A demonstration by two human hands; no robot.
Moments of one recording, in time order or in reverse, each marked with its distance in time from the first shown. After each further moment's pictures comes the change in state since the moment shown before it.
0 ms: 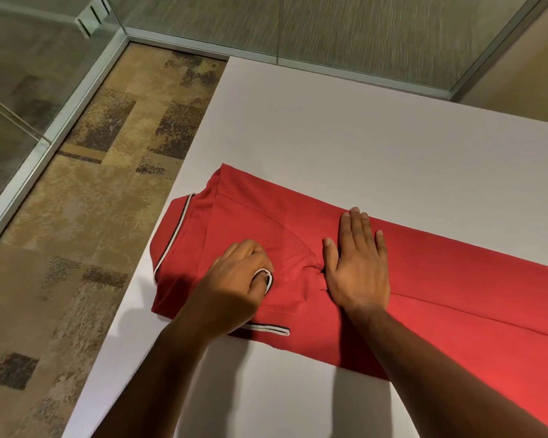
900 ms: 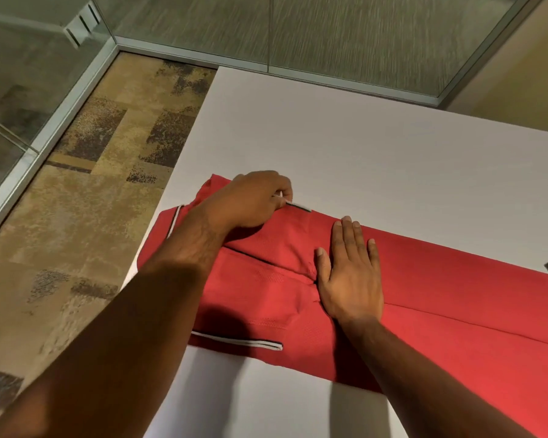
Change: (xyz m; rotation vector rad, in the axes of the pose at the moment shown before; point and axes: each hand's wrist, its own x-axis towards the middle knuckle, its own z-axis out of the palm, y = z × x) left_hand 0.169 0.000 -0.039 0.221 -0.234 0.082; right_hand 0.001 0.001 0.001 -0.002 0.002 0.004
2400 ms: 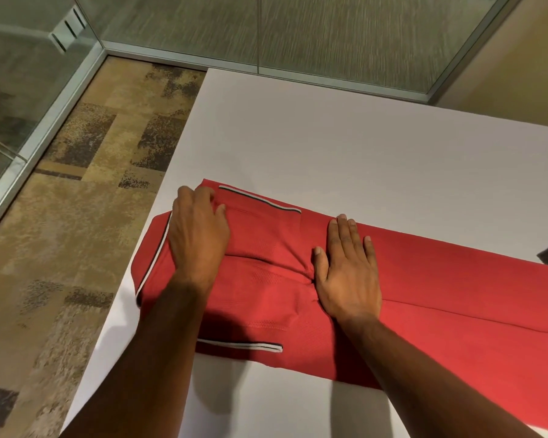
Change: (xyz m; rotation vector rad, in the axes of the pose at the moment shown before) left_hand -0.063 -0.023 0.051 0.072 0.748 -0.510; right_hand 0.000 0.000 -0.001 0.031 0.018 0.004
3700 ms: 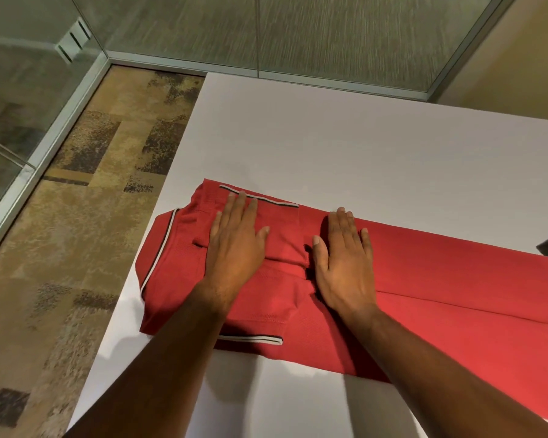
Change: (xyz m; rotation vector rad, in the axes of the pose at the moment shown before) left_hand -0.036 0.020 0.026 0.016 -0.320 0.233; right_hand 0.002 -0.008 -0.016 0.239 -0.001 -0.008
